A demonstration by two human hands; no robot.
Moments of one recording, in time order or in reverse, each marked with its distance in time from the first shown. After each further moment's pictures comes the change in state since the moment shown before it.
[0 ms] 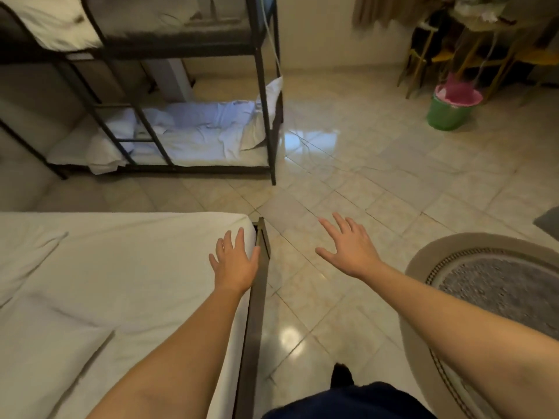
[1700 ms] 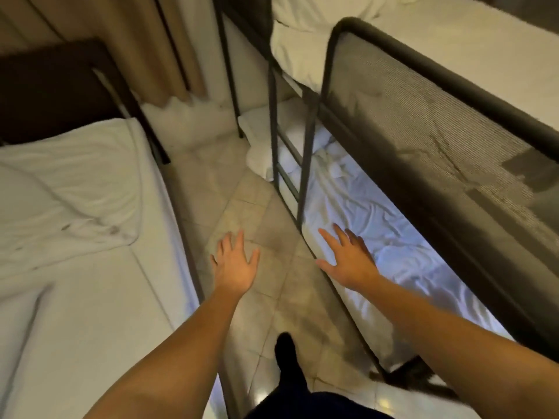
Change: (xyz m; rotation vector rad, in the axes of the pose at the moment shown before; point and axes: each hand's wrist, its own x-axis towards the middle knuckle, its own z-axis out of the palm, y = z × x) left_hand 0.902 -0.188 -0.239 -0.220 0.332 -0.913; right_hand 1.161 -0.419 -0.053 -0.193 -0.372 -0.984
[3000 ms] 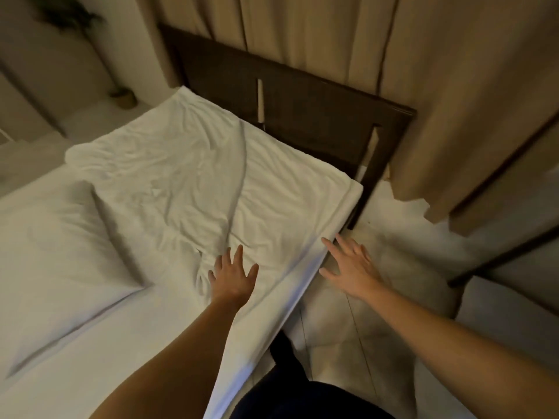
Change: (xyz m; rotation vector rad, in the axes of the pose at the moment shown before) left_hand 0.522 -0.366 -0.267 -0.280 0.410 -1.016; right_hand 0.825 -0.572 -0.093 -0.308 -0.256 -1.019
